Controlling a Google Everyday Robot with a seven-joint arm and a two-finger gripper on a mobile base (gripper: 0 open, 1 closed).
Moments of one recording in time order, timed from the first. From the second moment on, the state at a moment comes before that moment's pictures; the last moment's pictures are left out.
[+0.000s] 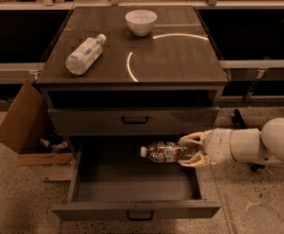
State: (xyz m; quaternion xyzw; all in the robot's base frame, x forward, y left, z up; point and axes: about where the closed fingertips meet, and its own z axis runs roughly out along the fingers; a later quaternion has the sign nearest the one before) arm 0.495 -0.137 0.683 -0.67 0.58 0.12 0.45
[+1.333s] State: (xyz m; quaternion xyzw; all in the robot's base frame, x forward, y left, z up) arm 0.537 -0.184 0.830 -0.70 0.53 0.06 0.47
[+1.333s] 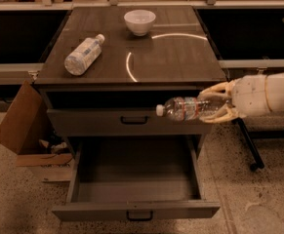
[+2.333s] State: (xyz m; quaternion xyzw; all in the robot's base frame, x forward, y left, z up) arm 0.565 -0.184 0.865 -0.69 0.53 0.08 0.49
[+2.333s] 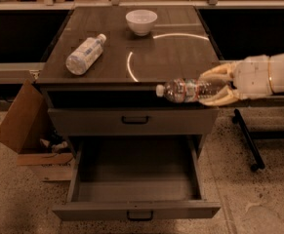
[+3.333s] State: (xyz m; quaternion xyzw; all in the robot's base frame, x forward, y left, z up) arm 0.680 -0.157 0.941 -0.63 0.59 0.10 0.50
